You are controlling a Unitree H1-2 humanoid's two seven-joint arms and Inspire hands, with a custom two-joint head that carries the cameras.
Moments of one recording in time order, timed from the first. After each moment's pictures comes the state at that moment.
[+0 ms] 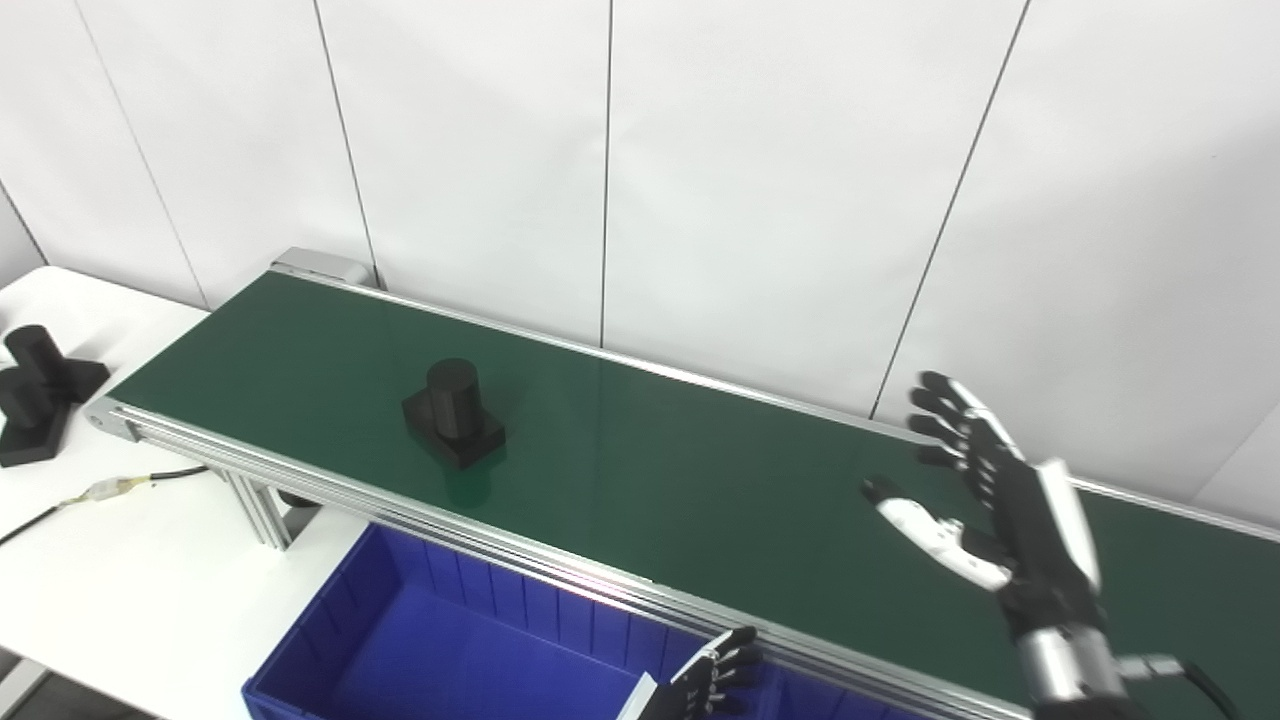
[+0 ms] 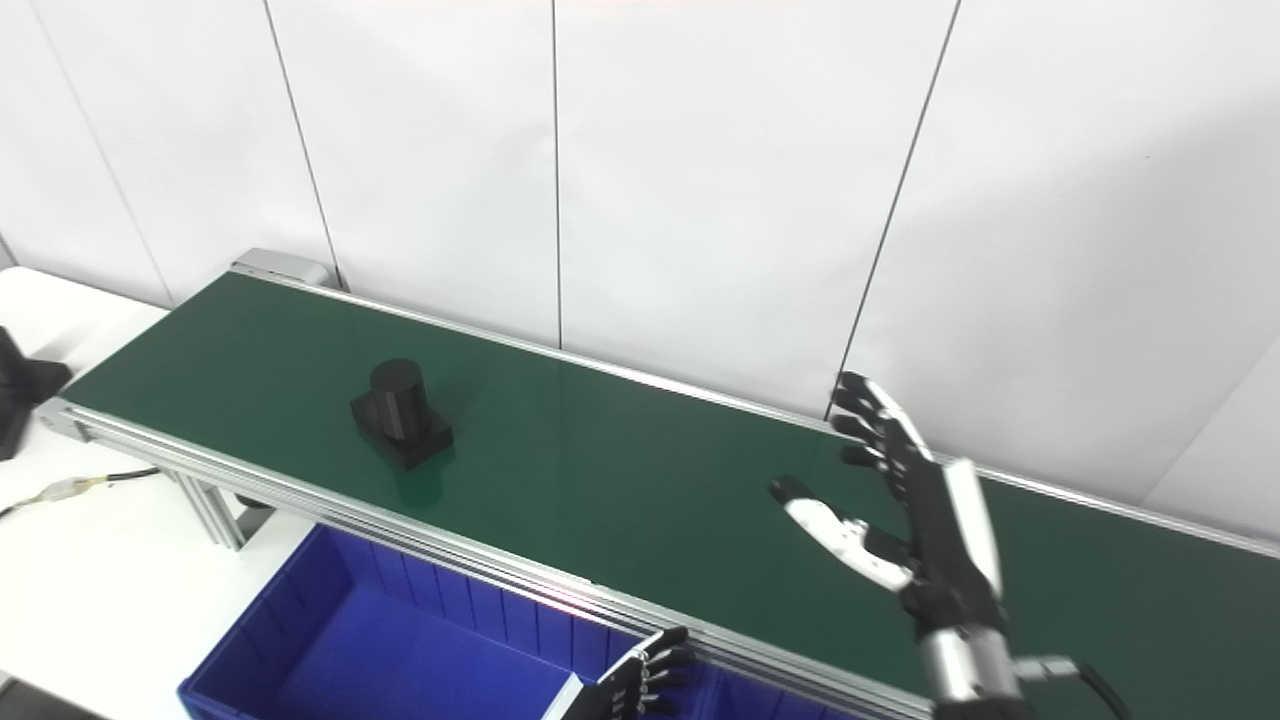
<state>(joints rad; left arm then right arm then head) 0.06 -0.02 -0.35 0.40 0.07 -0.45 0.18 -0.39 -0.05 0.19 -0.06 -0.27 0.08 0.15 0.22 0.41</state>
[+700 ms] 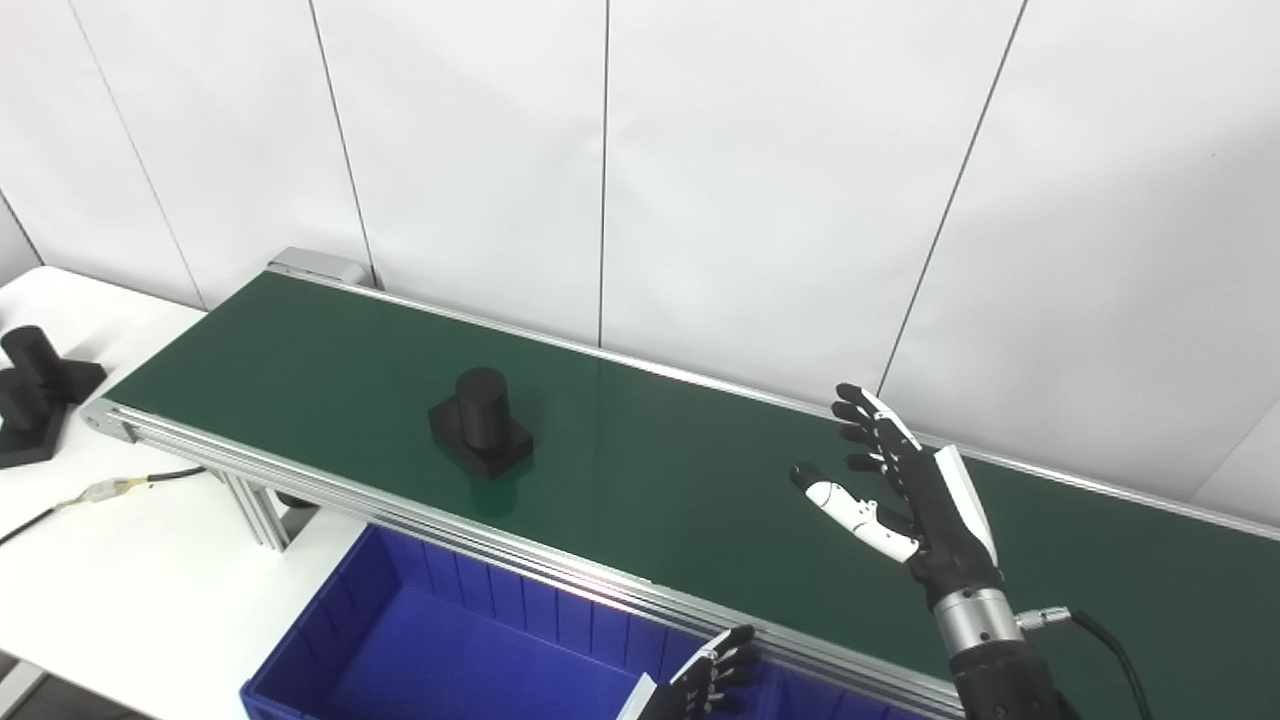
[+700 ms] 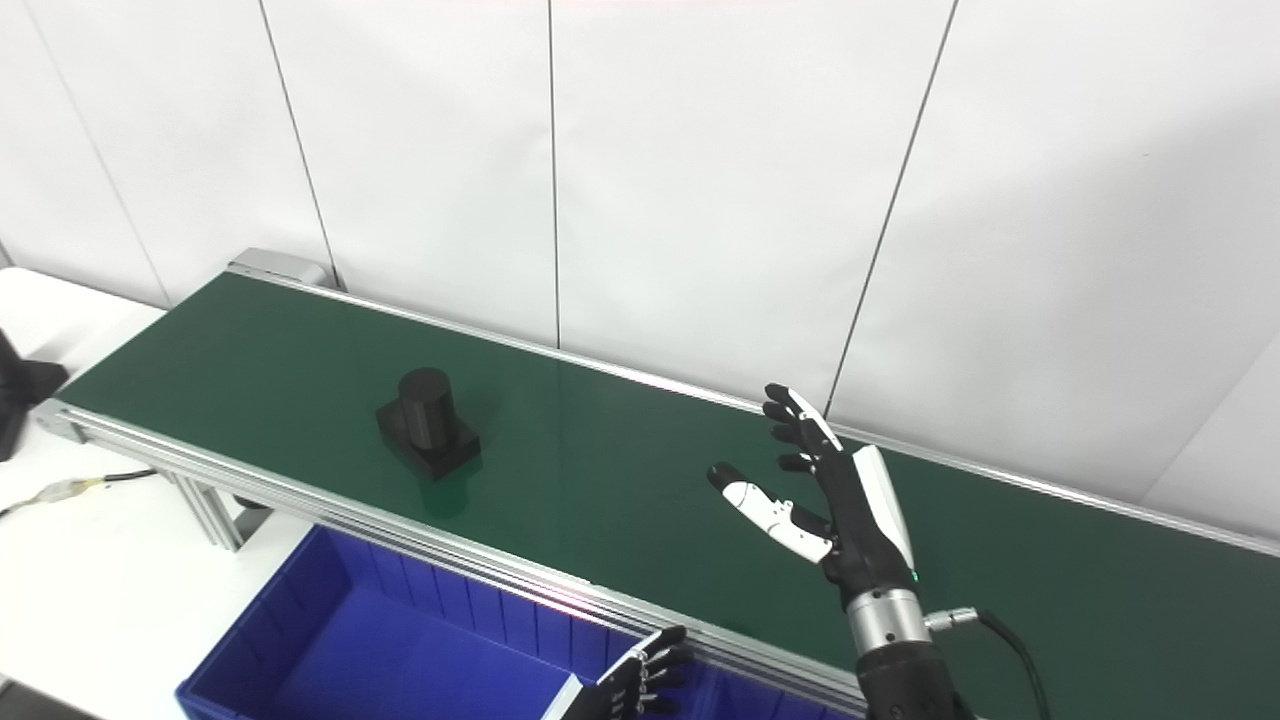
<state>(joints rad) 0.07 -0.02 -0.35 0.40 0.07 -0.45 0.18 -0.47 -0.01 0.25 0.15 -0.33 0.06 0.11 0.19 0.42</state>
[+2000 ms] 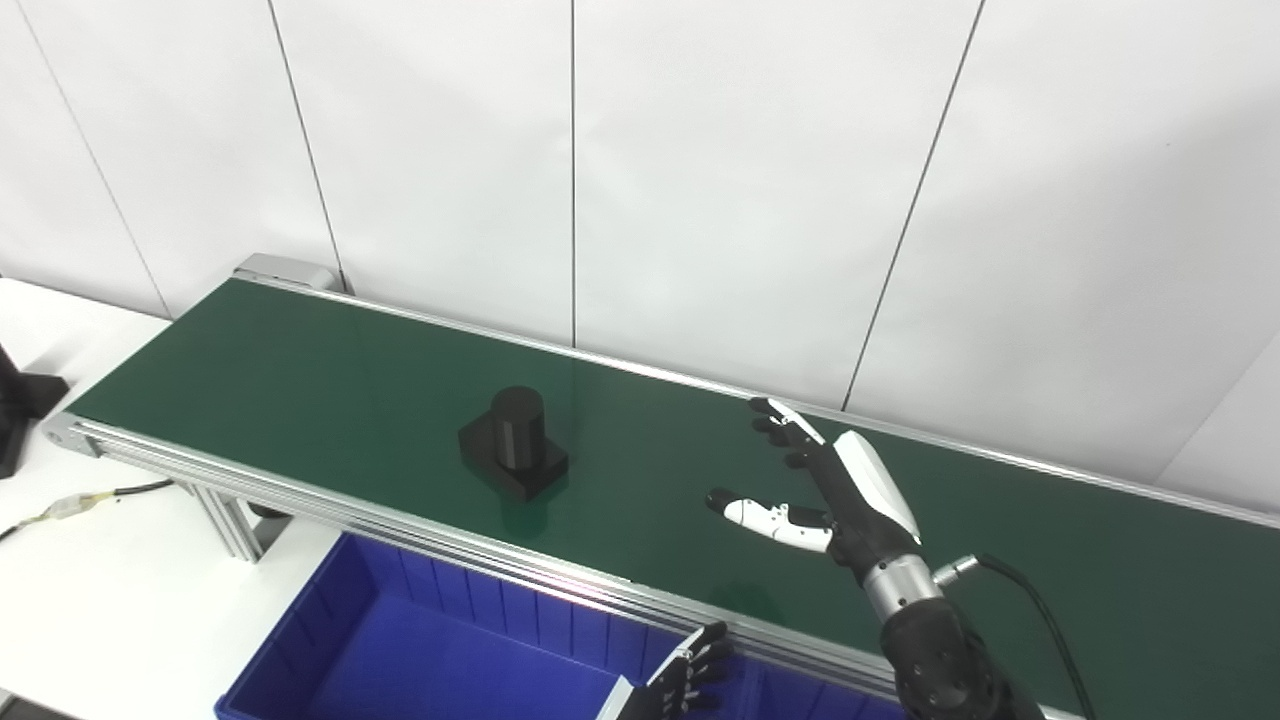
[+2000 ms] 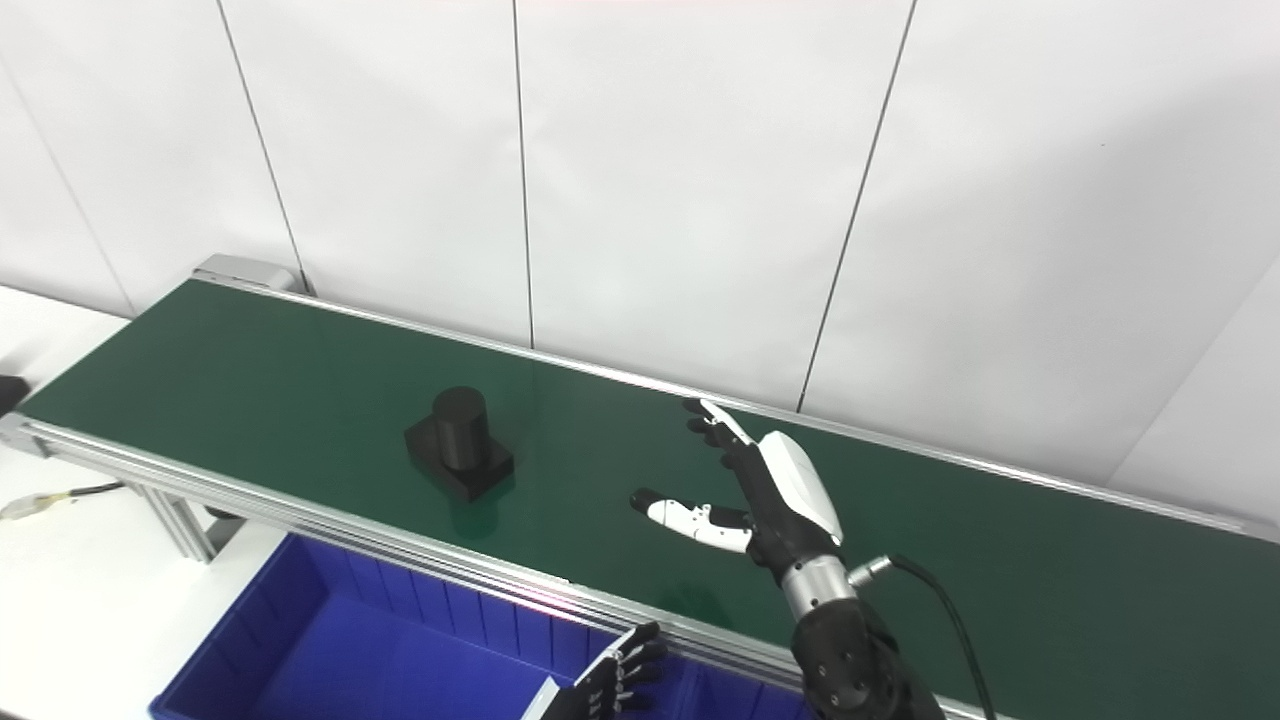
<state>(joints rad) 0.07 -0.01 -0.35 0.40 0.07 -0.45 0.18 -0.58 -0.04 0.38 0.33 -0.47 0.06 0.11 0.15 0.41</state>
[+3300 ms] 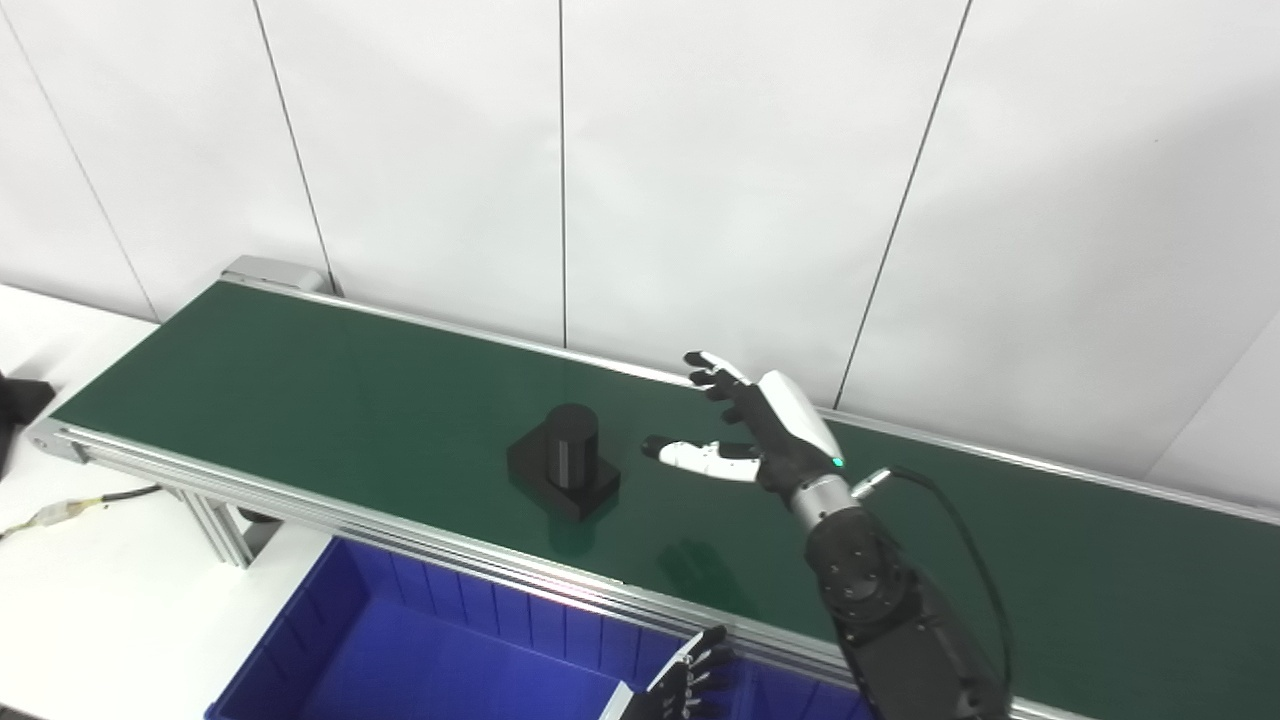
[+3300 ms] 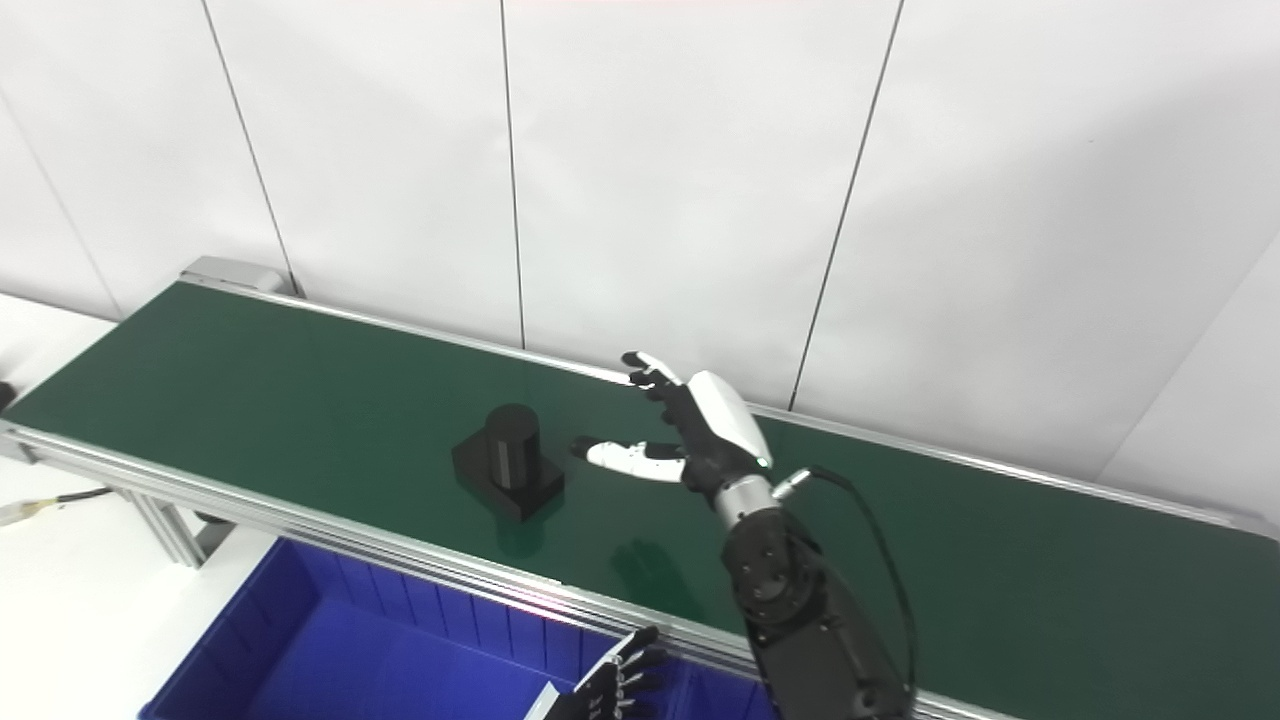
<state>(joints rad) 0.07 -0.02 -0.36 0.40 0.07 -0.45 0.18 -0.81 0.09 0.39 0.71 -0.48 -0.02 0.04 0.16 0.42</state>
